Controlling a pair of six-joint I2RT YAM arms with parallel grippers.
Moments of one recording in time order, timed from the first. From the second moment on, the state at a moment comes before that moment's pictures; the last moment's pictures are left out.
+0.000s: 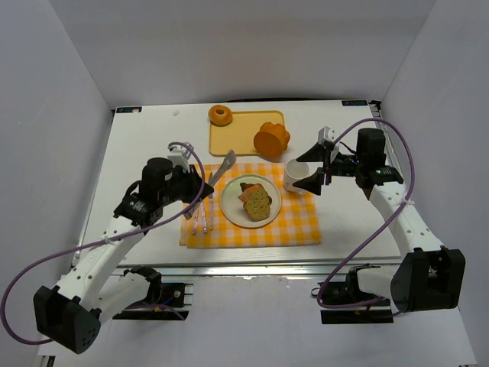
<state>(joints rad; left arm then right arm) -0.44 0.92 0.78 -0.36 0.30 -0.45 0.13 1.22 0.97 -0.27 -1.22 -0.53</state>
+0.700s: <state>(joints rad) 0.09 1.71 0.93 -0.08 -0.02 -0.18 0.13 1.21 0.97 -0.28 -1.22 -0.55</state>
